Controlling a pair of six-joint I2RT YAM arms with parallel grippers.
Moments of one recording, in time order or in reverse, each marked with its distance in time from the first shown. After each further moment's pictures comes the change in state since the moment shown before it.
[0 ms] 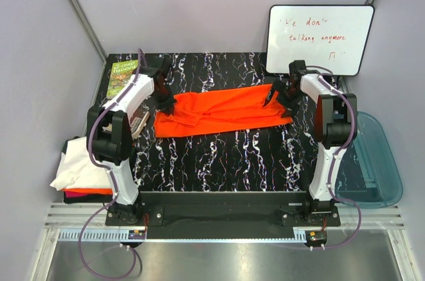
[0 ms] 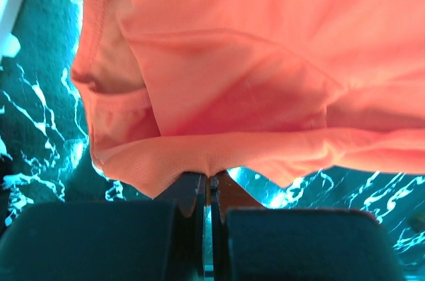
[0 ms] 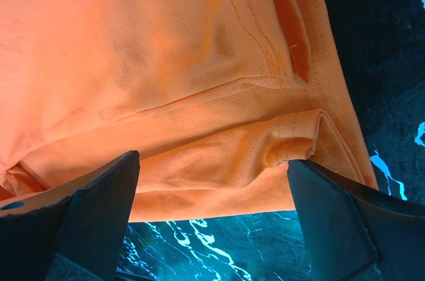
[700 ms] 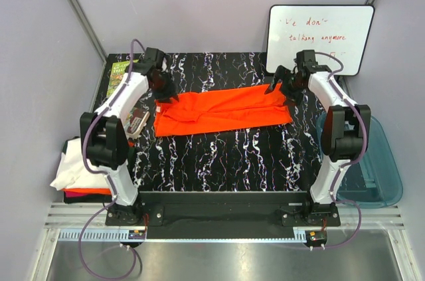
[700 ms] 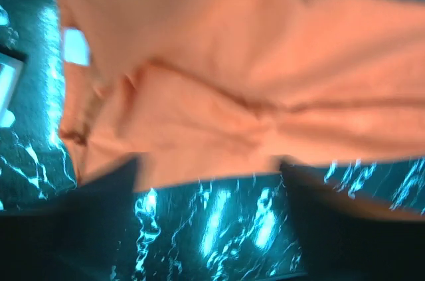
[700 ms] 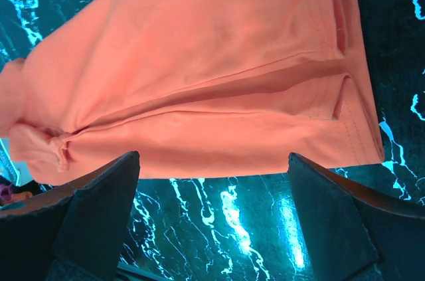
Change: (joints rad) left arm 0.055 0.004 0.084 0.101 0.114 0.077; right arm 0.000 -0.187 -0.027 0.036 -0.039 -0.022
